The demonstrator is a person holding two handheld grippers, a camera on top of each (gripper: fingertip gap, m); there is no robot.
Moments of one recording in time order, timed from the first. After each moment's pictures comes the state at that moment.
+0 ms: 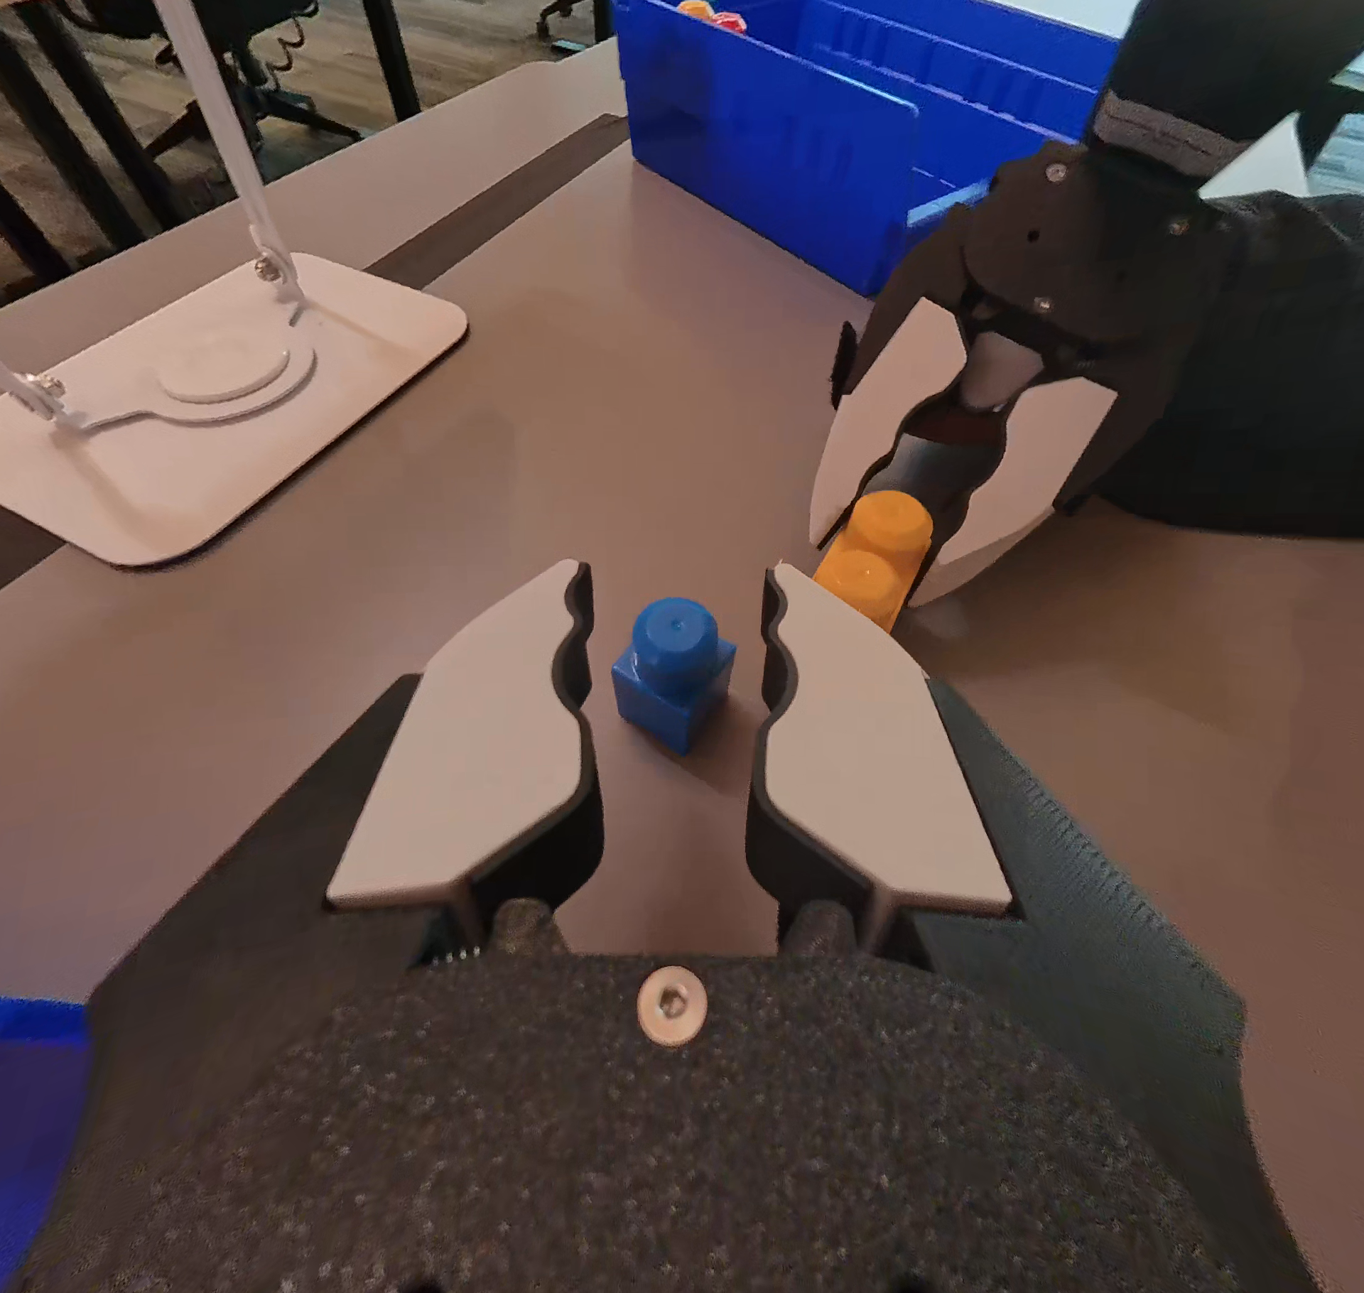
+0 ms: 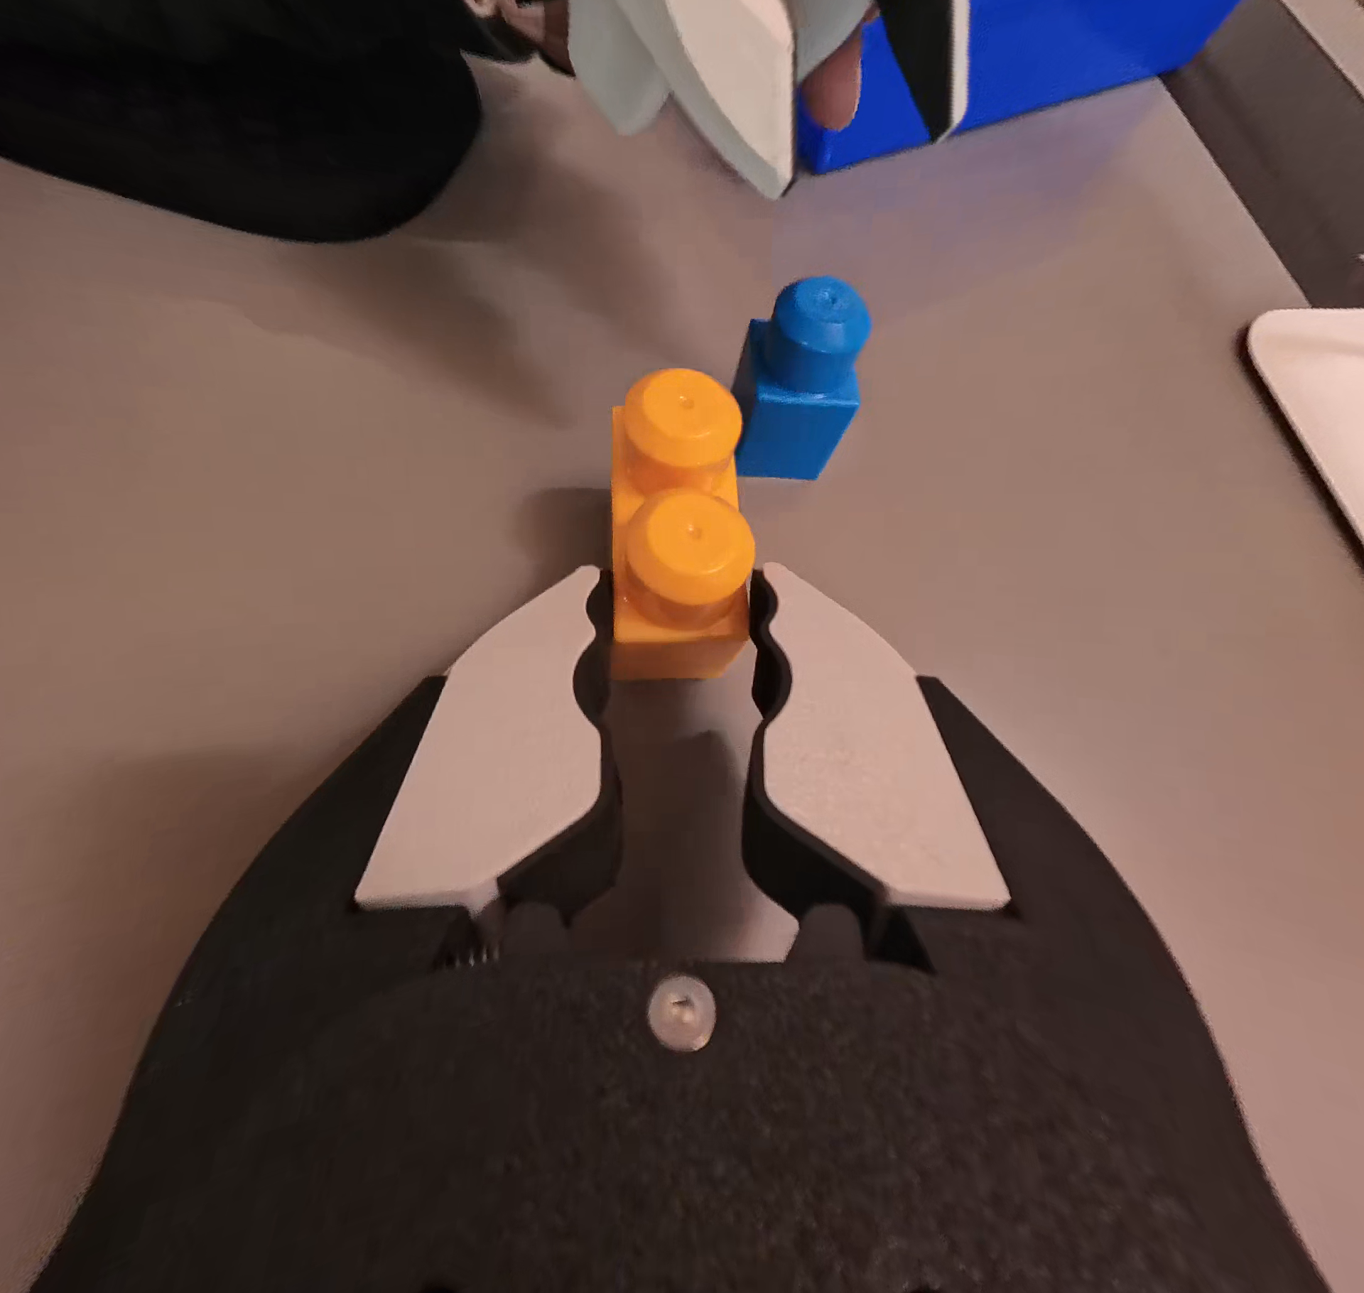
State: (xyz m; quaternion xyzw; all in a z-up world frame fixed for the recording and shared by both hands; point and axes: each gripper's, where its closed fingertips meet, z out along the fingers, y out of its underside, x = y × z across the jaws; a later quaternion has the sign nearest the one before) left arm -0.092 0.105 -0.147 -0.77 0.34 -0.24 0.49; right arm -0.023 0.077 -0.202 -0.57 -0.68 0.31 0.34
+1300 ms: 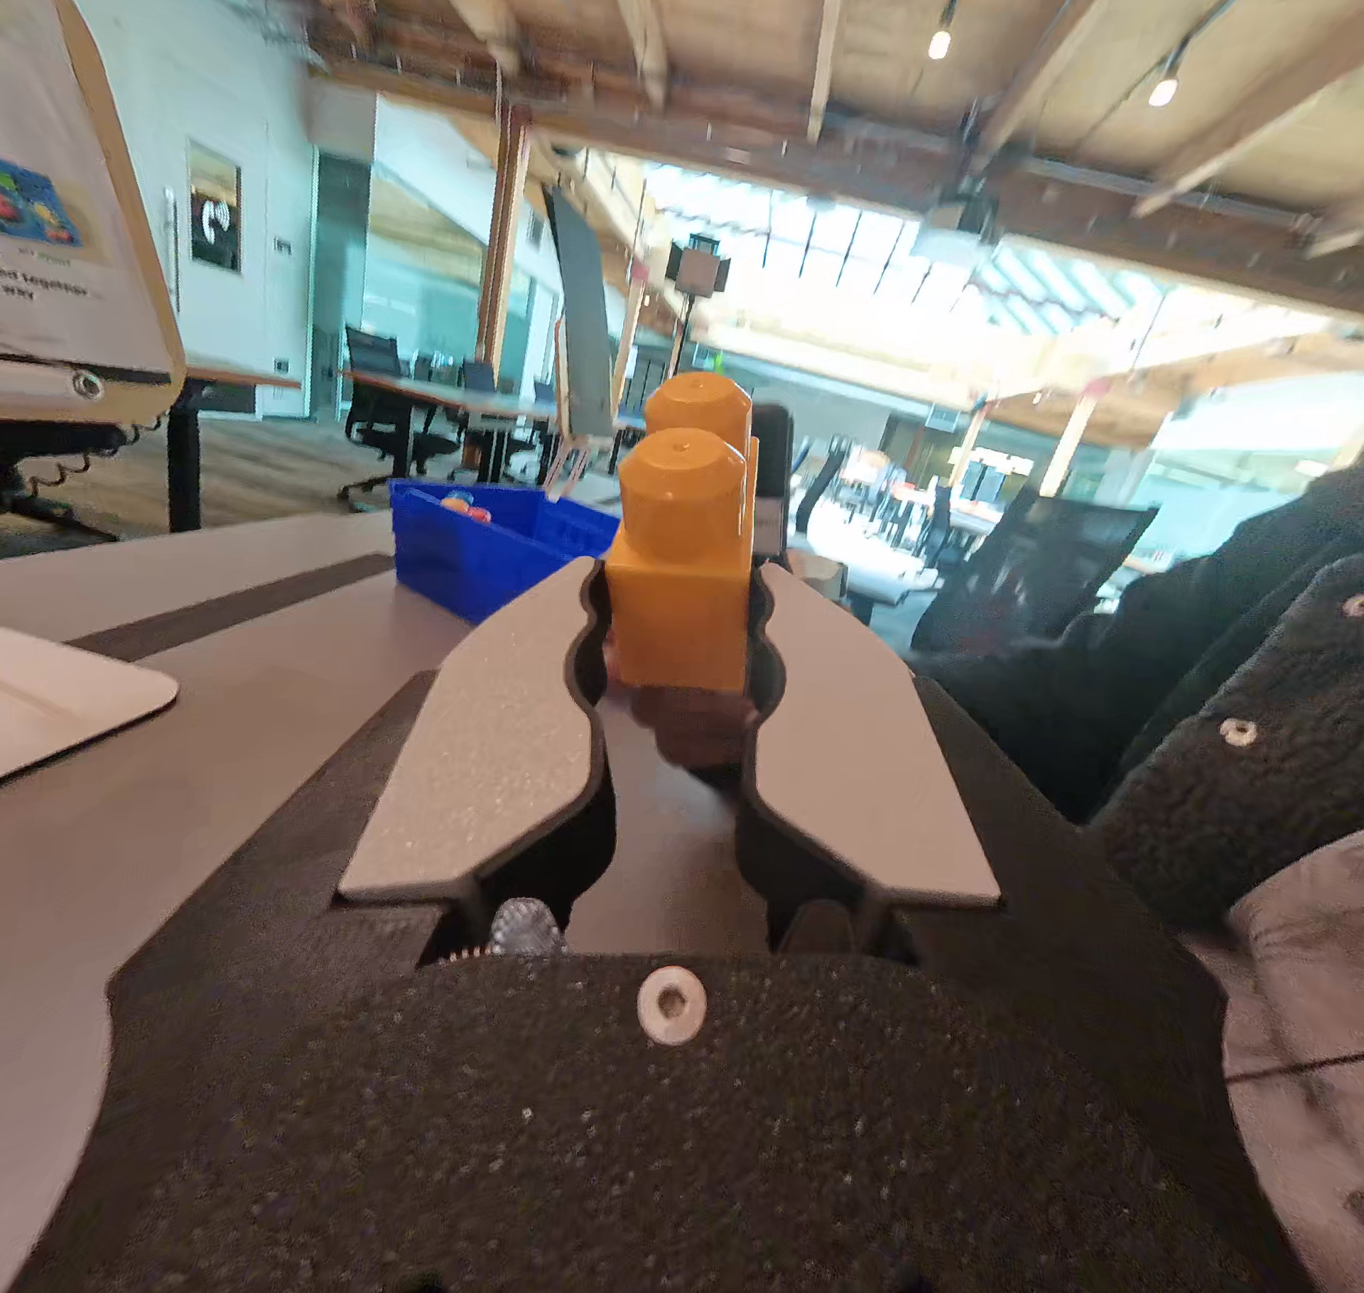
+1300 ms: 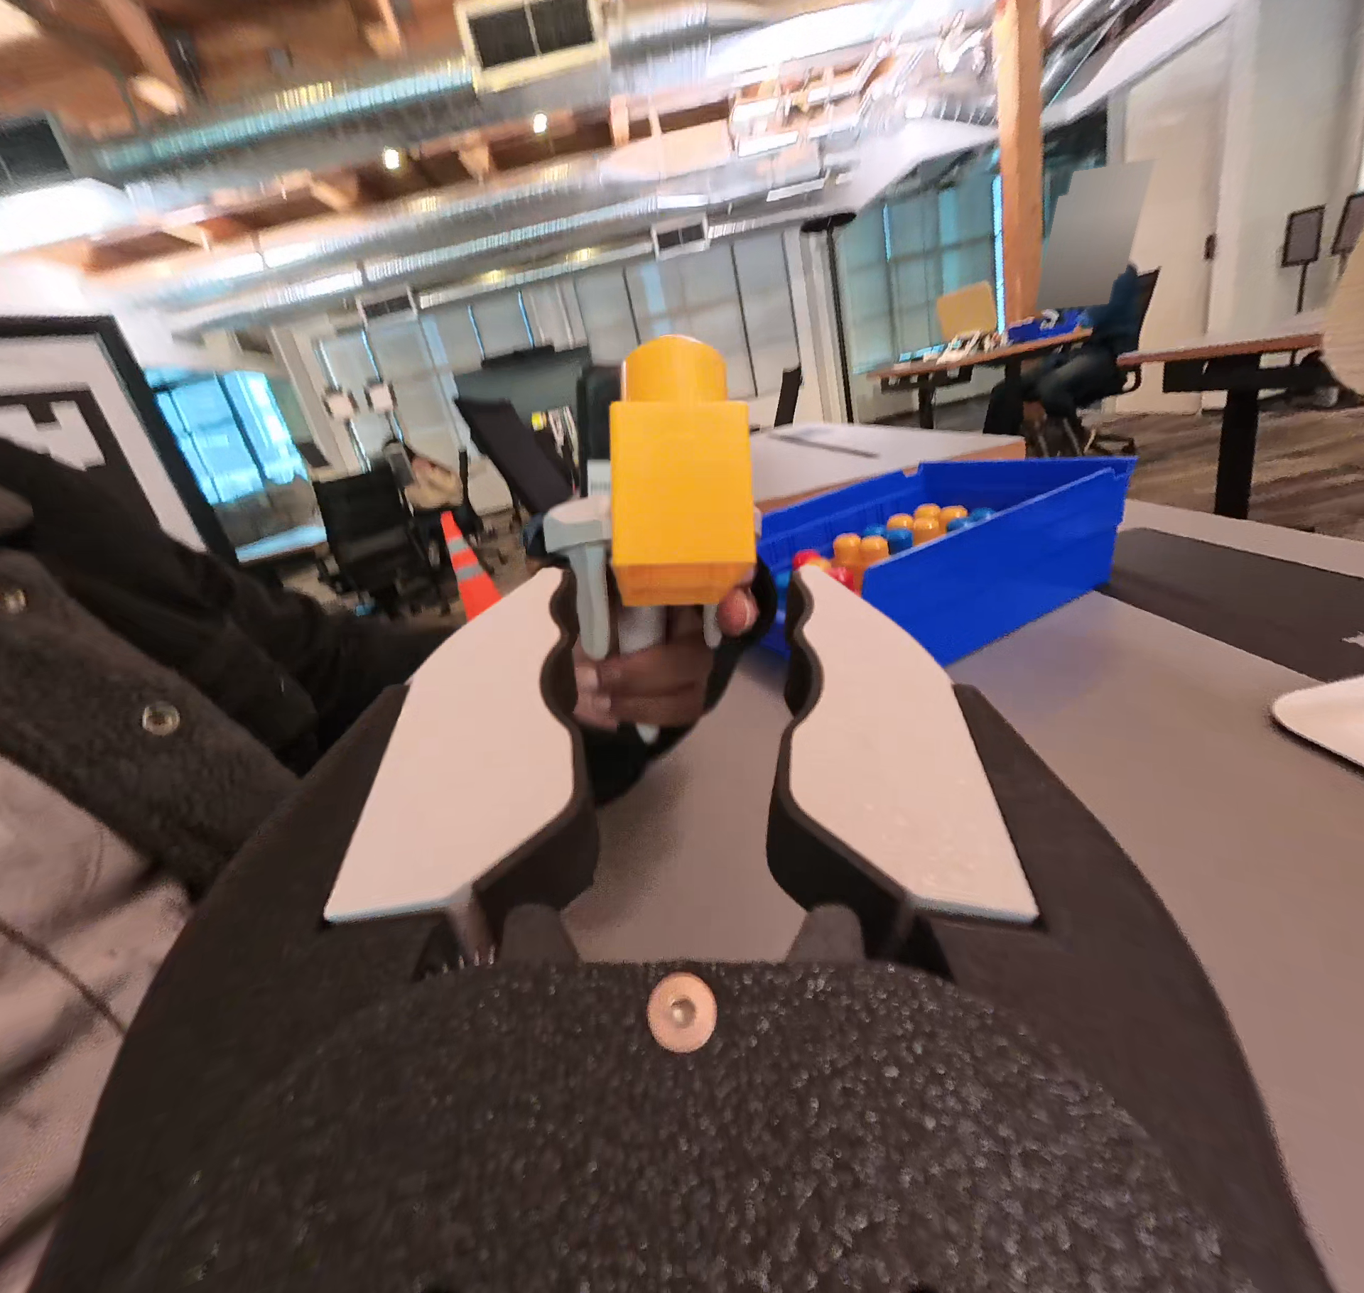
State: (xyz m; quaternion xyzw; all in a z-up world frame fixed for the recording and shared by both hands) left arm -0.044 0.056 -0.047 -0.55 0.26 -0.51 0.61; right arm -0.023 0.059 -0.054 -0.46 -0.41 0.65 0.45
